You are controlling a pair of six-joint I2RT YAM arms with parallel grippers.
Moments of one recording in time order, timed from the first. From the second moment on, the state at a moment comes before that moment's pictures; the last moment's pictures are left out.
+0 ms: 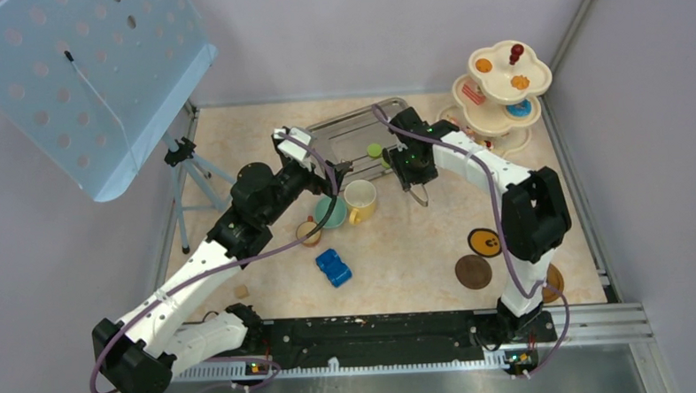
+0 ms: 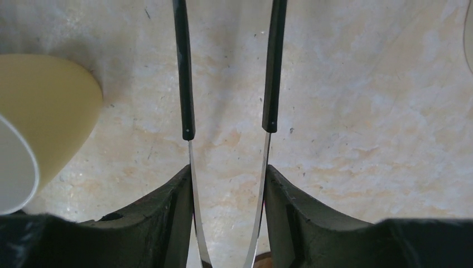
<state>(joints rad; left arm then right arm) -0.64 0.99 0.88 0.13 0.03 0.03 0.55 1.82 1.53 -0.87 0.13 0.18</state>
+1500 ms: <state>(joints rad) -0.64 0.99 0.88 0.13 0.02 0.03 0.63 2.04 1.69 -0.90 0.33 0.14</state>
